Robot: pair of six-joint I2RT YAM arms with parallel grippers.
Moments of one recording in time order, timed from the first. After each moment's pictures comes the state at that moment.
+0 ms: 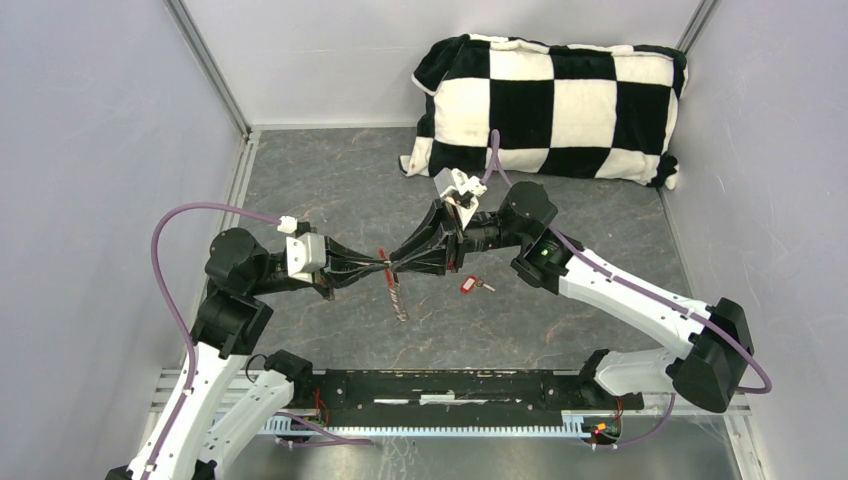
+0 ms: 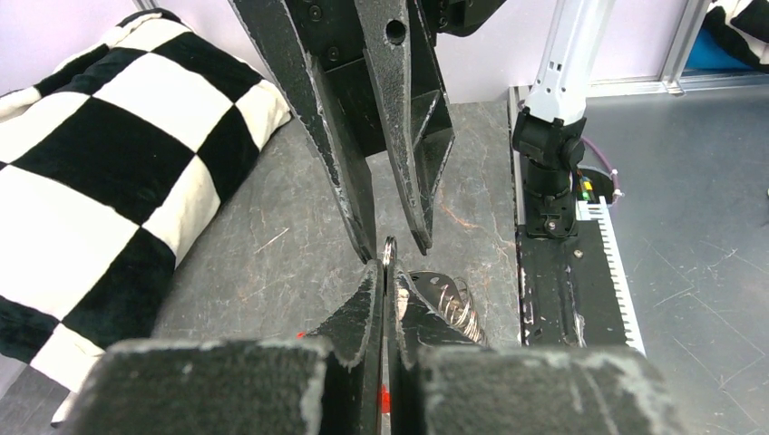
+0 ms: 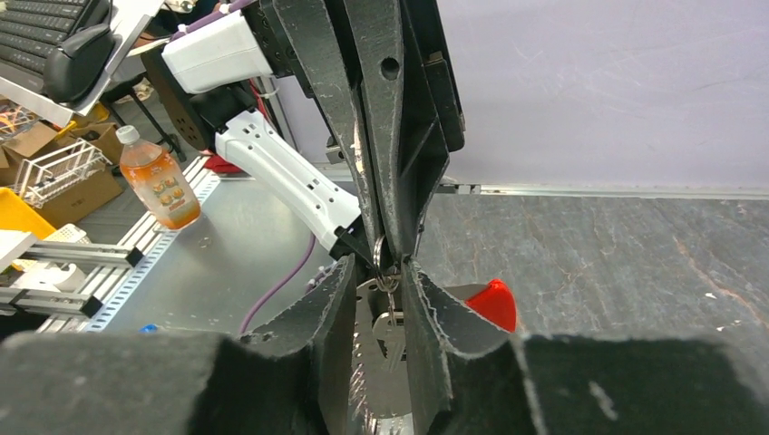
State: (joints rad) left arm -0.38 0.62 0.87 -0.19 1.03 0.14; right arm 0.87 1.28 1.06 0.43 -0.89 0.30
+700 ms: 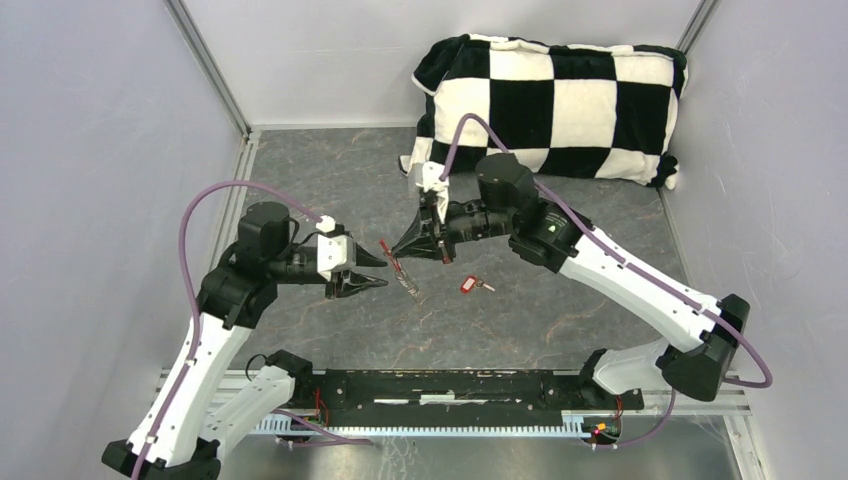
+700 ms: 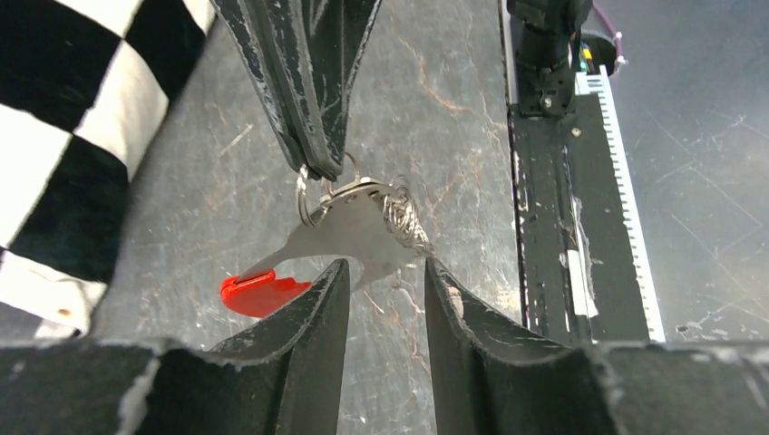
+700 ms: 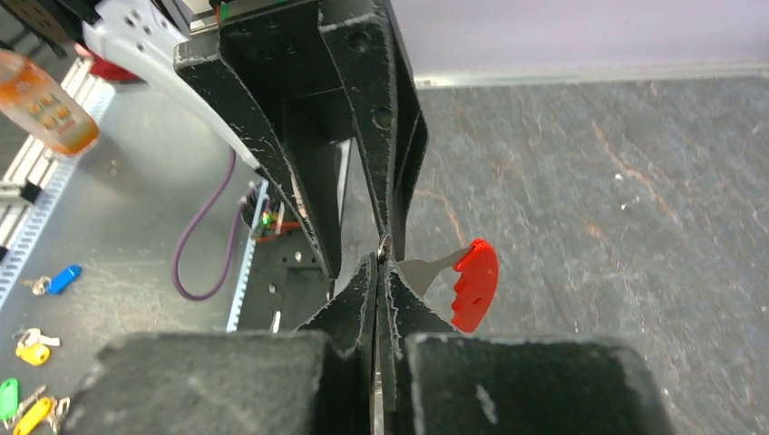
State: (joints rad) left arm -0.38 0.76 1.02 -0.69 1.02 0.59; right arm 0.89 1.34 1.36 -0.22 -0.75 -0.05
